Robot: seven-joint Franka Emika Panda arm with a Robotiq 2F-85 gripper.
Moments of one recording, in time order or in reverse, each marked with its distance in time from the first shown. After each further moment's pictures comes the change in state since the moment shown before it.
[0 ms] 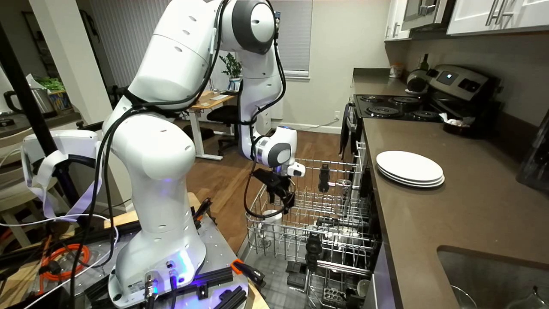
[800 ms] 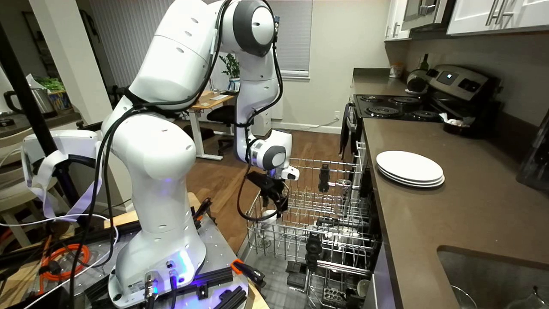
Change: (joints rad) arm 0.018 0.015 0.015 -0.031 0.006 0.000 0.016
